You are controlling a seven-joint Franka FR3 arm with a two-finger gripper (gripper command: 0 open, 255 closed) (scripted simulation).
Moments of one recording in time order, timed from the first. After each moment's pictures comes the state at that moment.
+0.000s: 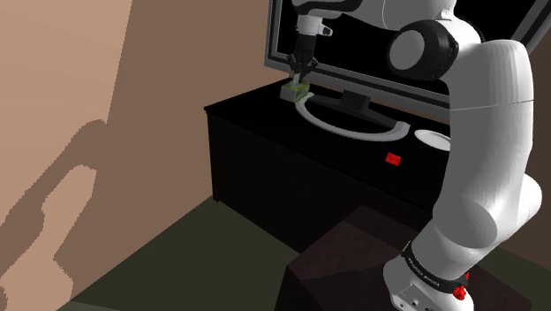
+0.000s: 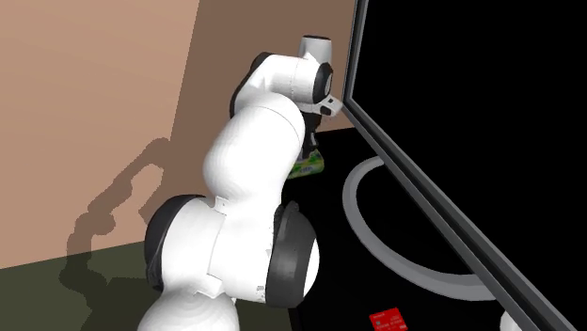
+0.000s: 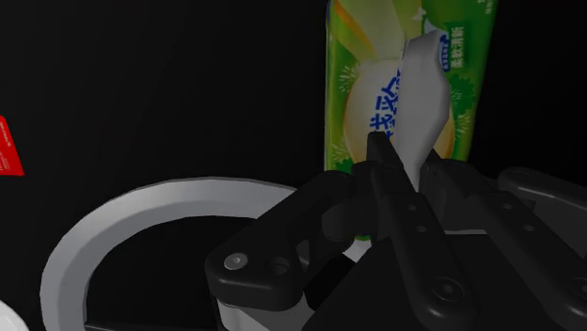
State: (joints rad) arm -0.20 0.54 -0.03 -1.07 0.05 1.57 0.98
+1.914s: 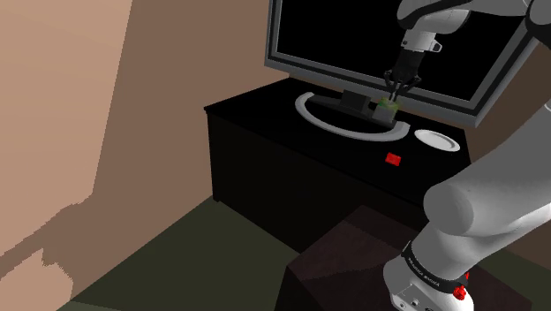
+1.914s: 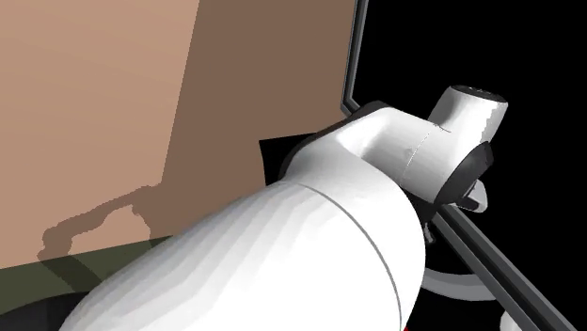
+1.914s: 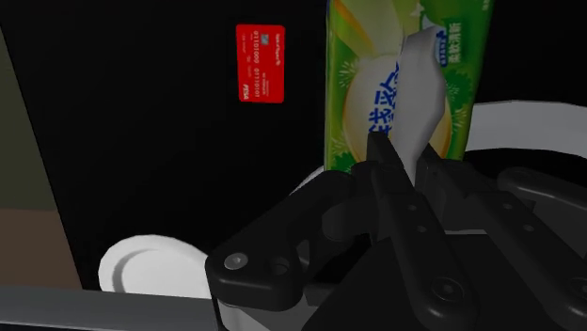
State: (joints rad) arm -0.48 -0.10 -0.26 -1.93 -0.01 1.78 0.47
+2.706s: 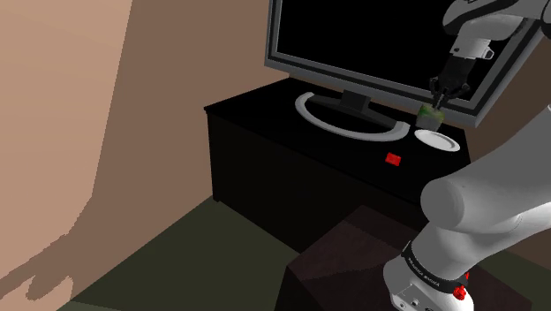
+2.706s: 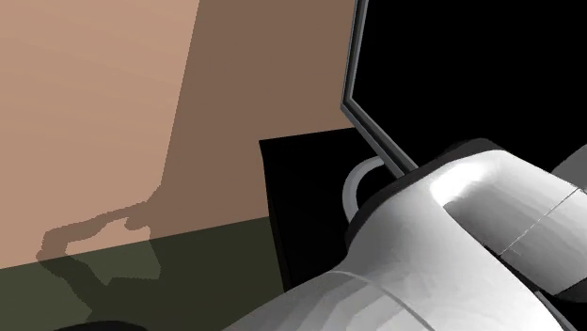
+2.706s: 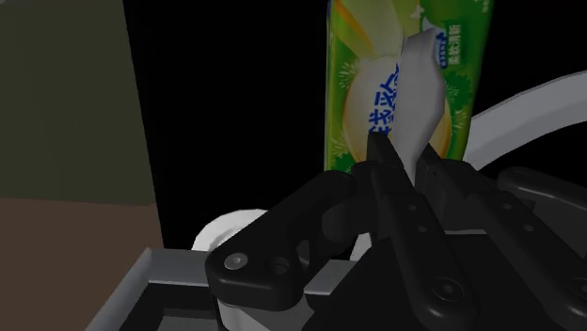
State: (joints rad) arm -0.61 -0.13 -0.42 -1.95 -0.06 1.77 0.20
